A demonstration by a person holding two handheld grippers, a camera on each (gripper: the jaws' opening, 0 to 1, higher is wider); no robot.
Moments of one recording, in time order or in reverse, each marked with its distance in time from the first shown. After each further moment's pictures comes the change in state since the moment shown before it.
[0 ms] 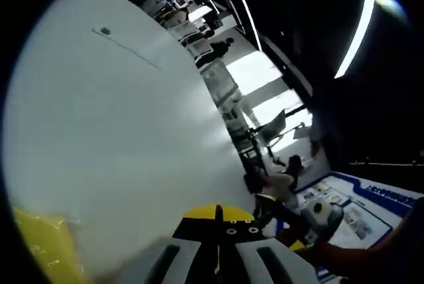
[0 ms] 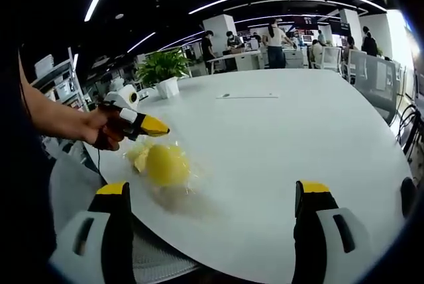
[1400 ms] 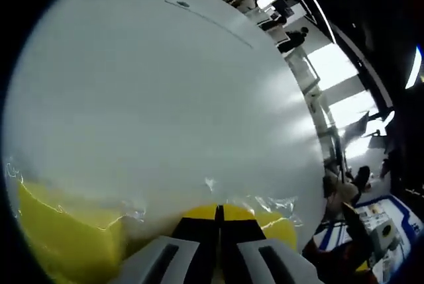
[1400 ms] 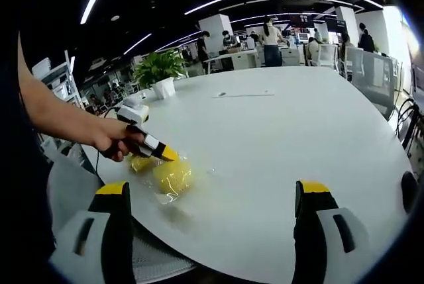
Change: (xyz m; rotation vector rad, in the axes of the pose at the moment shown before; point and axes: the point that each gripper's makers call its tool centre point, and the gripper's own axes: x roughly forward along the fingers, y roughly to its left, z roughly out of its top) left arm 0.010 0.127 -0.026 -0.202 0.078 0.528; right arm 0.000 -0.009 -0.004 0.024 -0.001 -0.018
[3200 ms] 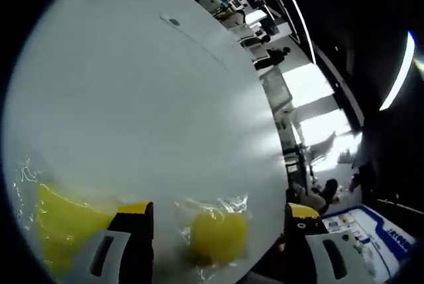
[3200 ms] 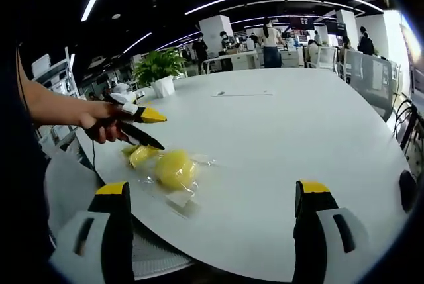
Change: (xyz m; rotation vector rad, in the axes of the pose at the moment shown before) left arm -0.040 -0.027 0.009 -0.069 -0.040 -0.207; right arm -0.004 0.000 -0.007 -0.020 0.000 -0.012
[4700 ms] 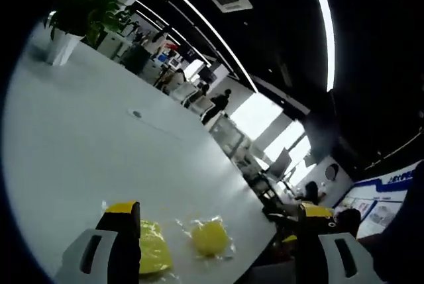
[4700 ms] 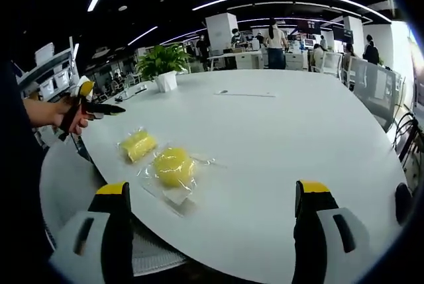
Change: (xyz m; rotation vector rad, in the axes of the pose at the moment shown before) left arm -0.156 -0.039 0.022 0.364 -0.396 -0.263; right arm 0.000 0.001 -0.002 -0.063 0.018 0.000
